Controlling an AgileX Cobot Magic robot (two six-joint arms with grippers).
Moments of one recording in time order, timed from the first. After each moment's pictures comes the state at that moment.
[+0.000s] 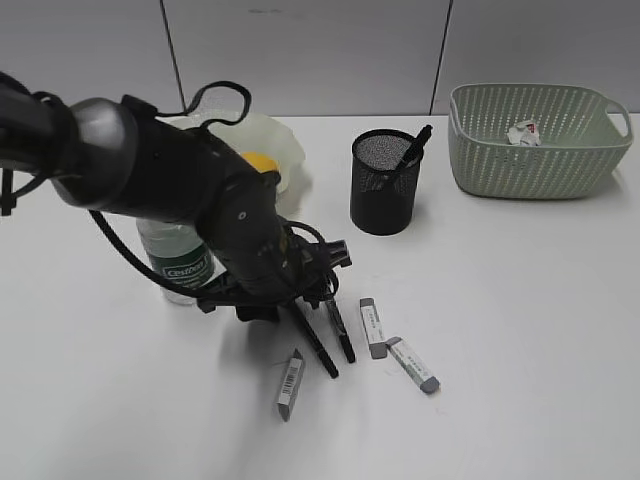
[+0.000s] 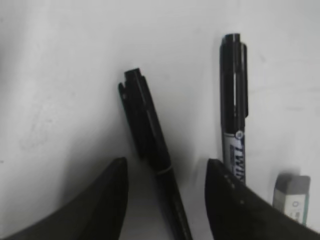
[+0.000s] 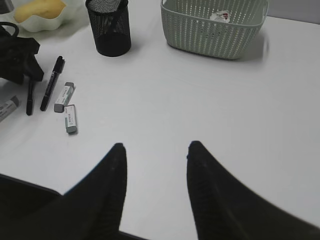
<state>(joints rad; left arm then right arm) -0.77 2.05 -1.21 0.14 0.46 -1.13 0.54 -0.01 -0.51 -0.21 1.05 0.19</state>
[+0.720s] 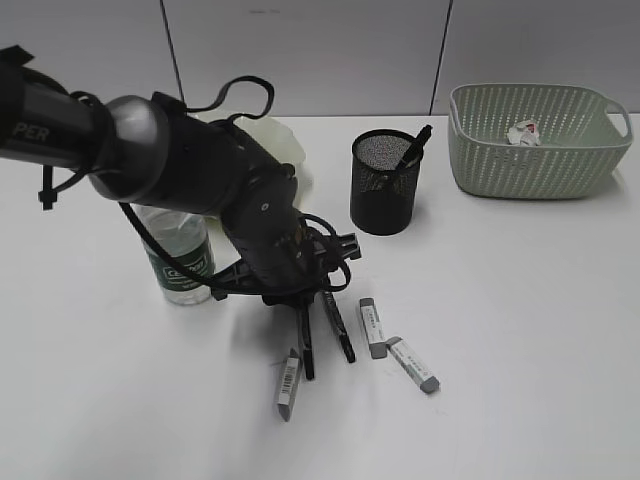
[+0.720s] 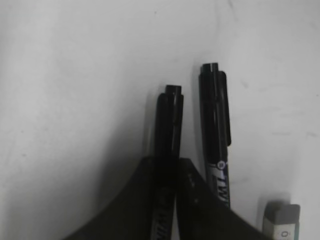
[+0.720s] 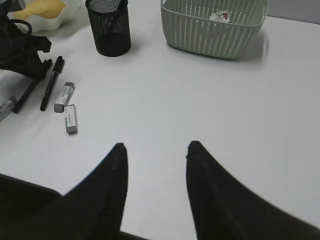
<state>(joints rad) -0.77 2.12 -1.31 0.18 0.52 -1.14 0.54 -0.01 -0.51 -0.21 1.05 0.19</state>
